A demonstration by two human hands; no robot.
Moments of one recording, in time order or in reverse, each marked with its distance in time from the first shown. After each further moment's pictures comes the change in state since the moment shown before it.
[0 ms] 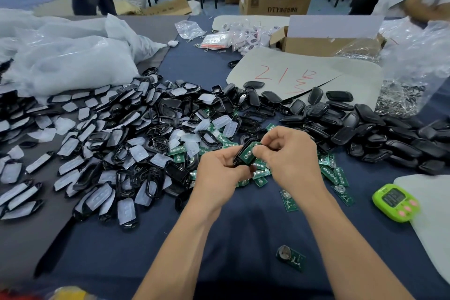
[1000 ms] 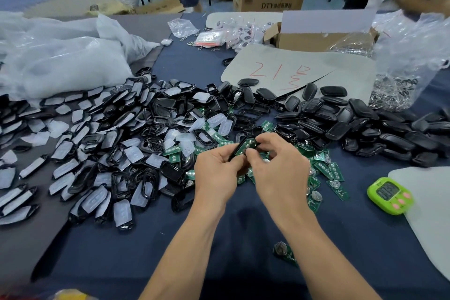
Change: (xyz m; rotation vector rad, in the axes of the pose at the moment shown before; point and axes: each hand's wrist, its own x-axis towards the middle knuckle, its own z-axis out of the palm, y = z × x) left_hand 0.008 -0.011 0.014 -0.032 0.137 0.048; right_hand -0.035 -0.001 0.023 -0.014 0.242 0.005
